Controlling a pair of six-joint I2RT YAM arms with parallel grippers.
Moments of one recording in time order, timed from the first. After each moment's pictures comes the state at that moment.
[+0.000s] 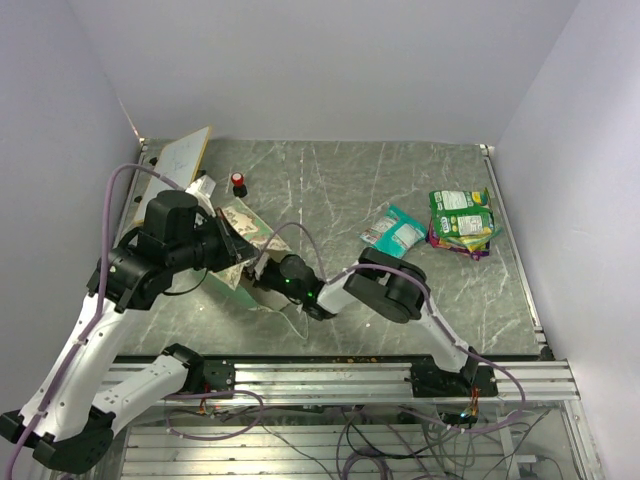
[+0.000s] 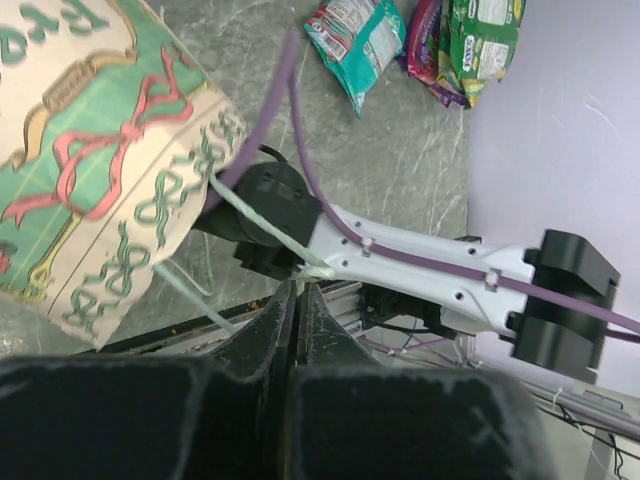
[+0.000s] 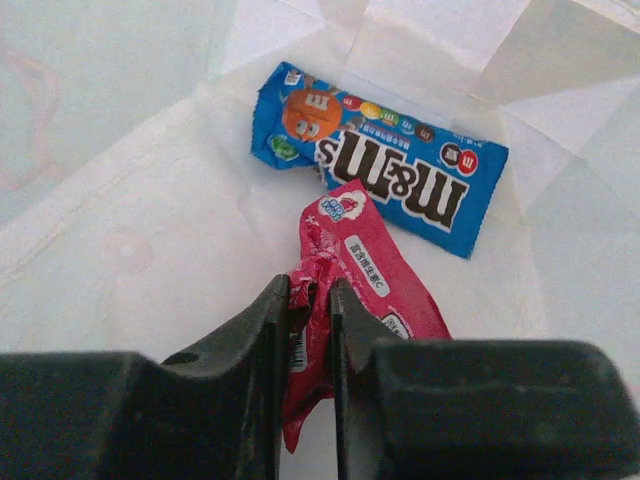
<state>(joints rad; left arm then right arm) -0.49 0.88 1.24 -0.96 0.21 -0.81 1.07 2.35 1.17 1.11 -0.01 -0.27</state>
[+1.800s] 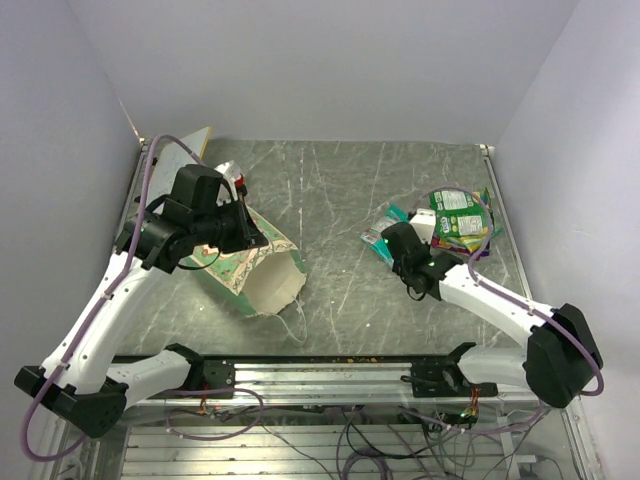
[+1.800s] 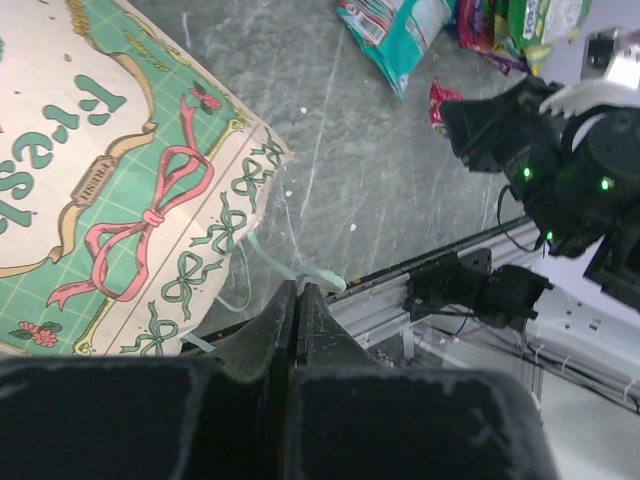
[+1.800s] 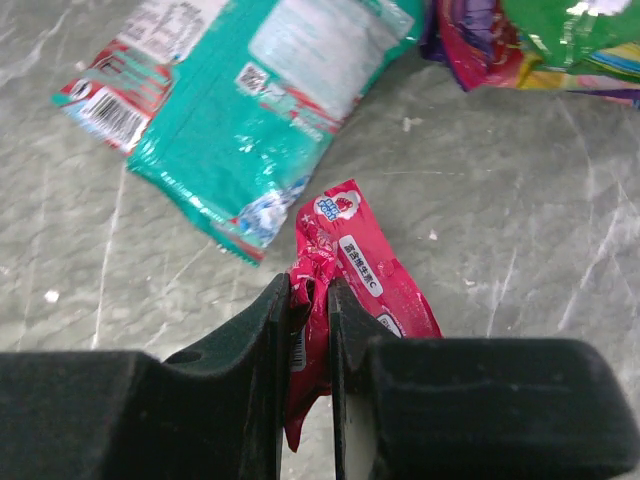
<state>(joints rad) -0.49 1.09 1.36 -0.99 0.19 -0.67 0.66 1.23 0.73 -0.41 0.62 0.58</state>
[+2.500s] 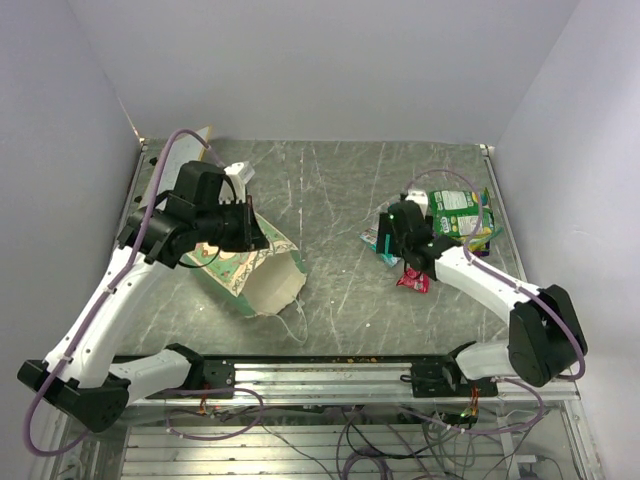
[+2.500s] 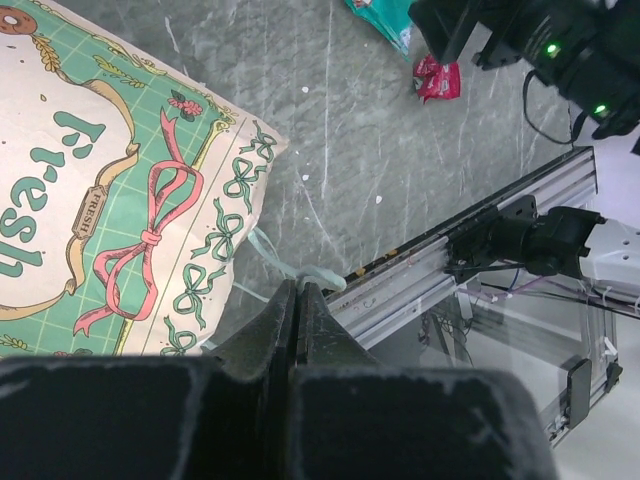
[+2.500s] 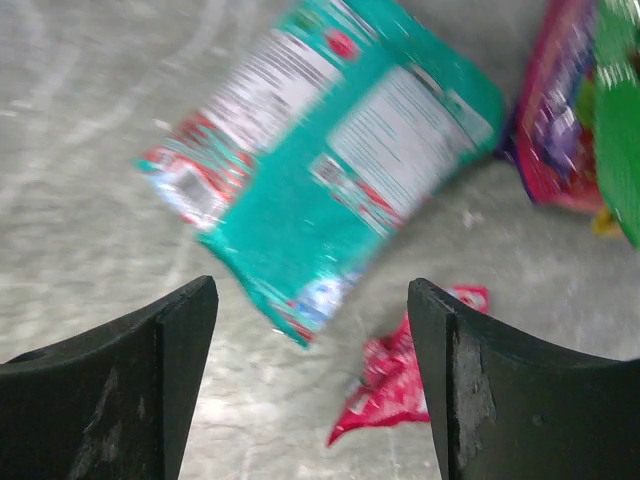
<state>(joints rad) -0.49 1.12 1.38 -1.01 0.28 -0.44 0.50 1.36 0.79 -0.28 0.45 0.43</state>
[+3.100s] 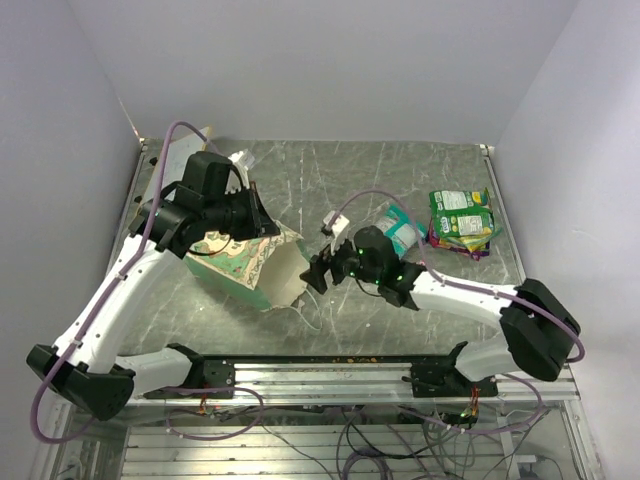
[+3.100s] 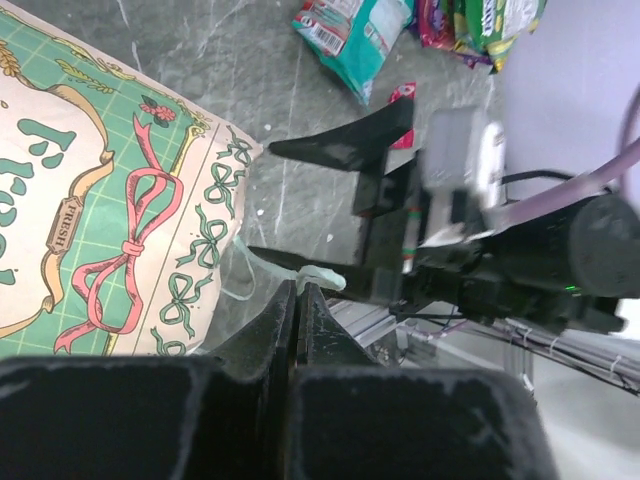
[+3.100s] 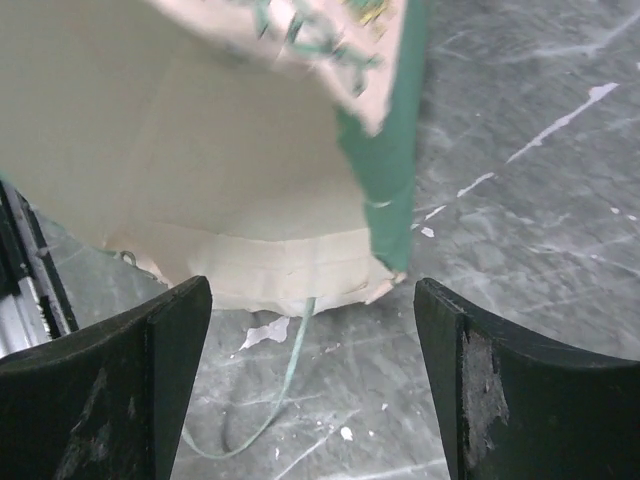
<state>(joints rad) -0.49 1.19 1.41 -0.93 0.29 -0.60 0.84 1.38 0.73 0.26 -0.18 0.11</state>
